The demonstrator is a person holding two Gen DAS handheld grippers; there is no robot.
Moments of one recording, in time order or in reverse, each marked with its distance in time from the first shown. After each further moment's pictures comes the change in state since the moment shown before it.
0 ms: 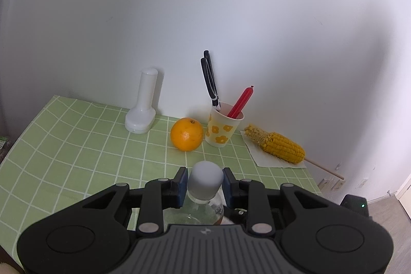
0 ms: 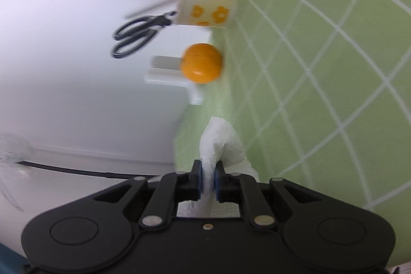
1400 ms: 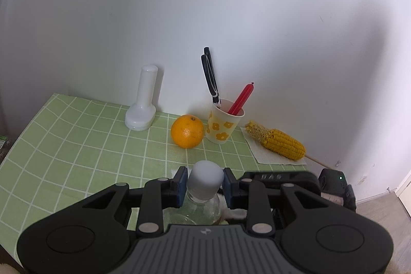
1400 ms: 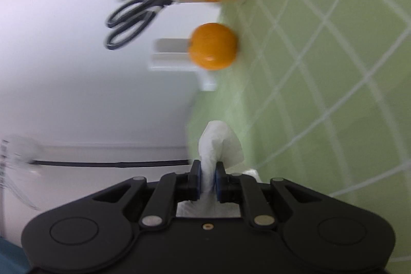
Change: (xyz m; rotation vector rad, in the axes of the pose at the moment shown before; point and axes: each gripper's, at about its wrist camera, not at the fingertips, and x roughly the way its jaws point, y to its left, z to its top) left arm 0.001 0.002 0.001 0.001 0.013 -0.003; right arm 0.038 0.006 0.023 0.049 0.137 0.031
